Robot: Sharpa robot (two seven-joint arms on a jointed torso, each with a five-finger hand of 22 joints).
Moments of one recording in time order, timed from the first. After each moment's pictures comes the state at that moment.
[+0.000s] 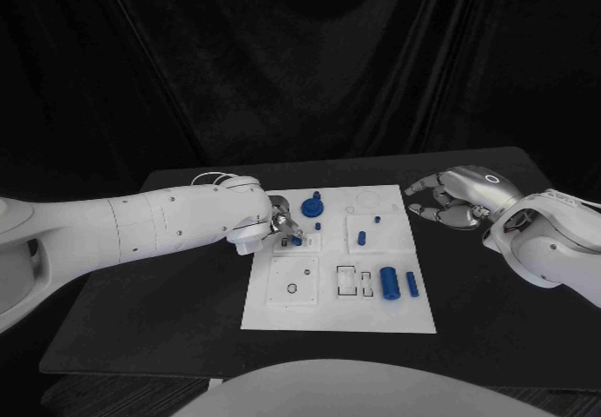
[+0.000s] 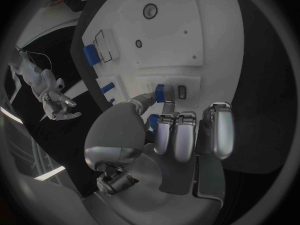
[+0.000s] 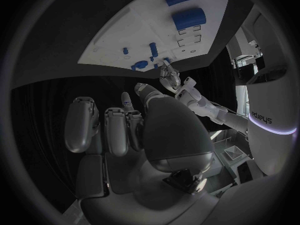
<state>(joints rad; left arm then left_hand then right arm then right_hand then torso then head) 1.22 -0.63 -0.21 1.31 -0.92 0.00 -0.59 1.07 -0.03 0.42 0.08 0.42 1.02 0.03 0.36 0.93 1.46 -0.03 1.57 1.31 1.46 -0.07 1.57 1.31 0.05 1.40 0.04 1.43 1.31 1.26 -0.98 -0.21 1.61 -1.60 -0.45 -0.02 1.35 -0.02 0.21 0.17 0.41 0.82 0.12 0.12 0.14 1.46 0.02 1.49 1.31 1.47 -0.05 1.45 1.31 0.06 1.45 0.07 1.27 1.31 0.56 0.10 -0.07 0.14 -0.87</state>
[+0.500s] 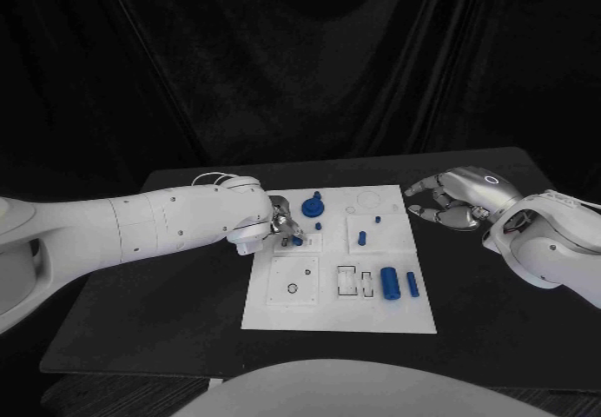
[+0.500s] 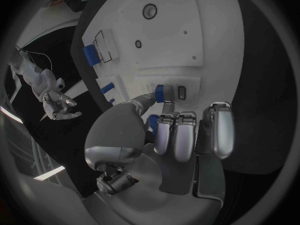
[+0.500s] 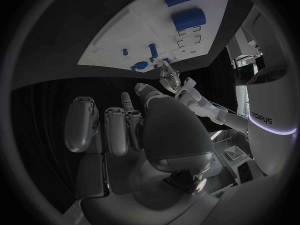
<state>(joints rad) 1.21 -0.62 -0.21 1.31 -0.92 0.01 -0.59 1.05 -0.02 0.43 0.08 0.33 1.02 0.03 0.33 0.93 1.46 -0.03 1.57 1.31 1.46 -0.07 1.57 1.31 0.05 1.40 0.04 1.43 1.31 1.26 -0.97 -0.21 1.61 -1.60 -0.44 -0.02 1.35 -0.02 0.21 0.17 0.41 0.82 0.12 0.11 0.14 1.46 0.02 1.49 1.31 1.47 -0.05 1.44 1.31 0.06 1.45 0.07 1.27 1.31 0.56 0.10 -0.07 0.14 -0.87</state>
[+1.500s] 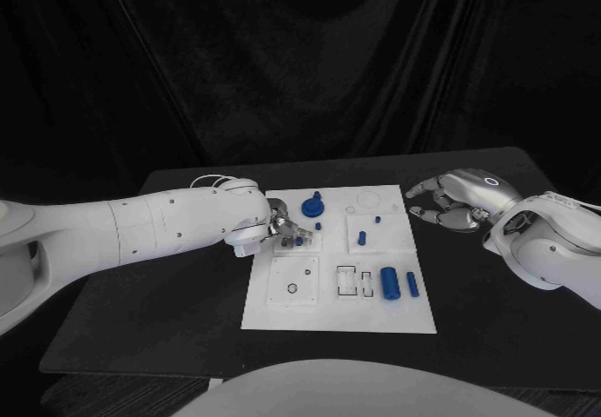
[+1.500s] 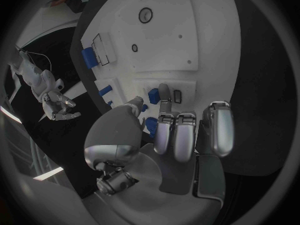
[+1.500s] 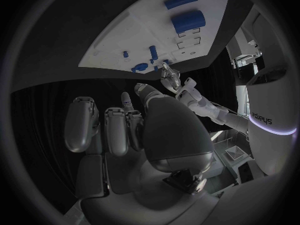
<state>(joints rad) 1.20 -0.64 -0.21 1.31 -0.92 0.02 -0.58 0.90 -0.04 0.15 0.26 0.06 1.05 0.04 0.30 1.00 1.46 -0.02 1.57 1.31 1.47 -0.06 1.57 1.31 0.05 1.40 0.05 1.42 1.31 1.26 -0.98 -0.21 1.61 -1.60 -0.44 -0.03 1.35 -0.02 0.22 0.17 0.41 0.82 0.13 0.11 0.14 1.46 0.02 1.49 1.31 1.47 -0.05 1.44 1.31 0.06 1.45 0.07 1.27 1.31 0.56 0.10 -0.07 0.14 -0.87</state>
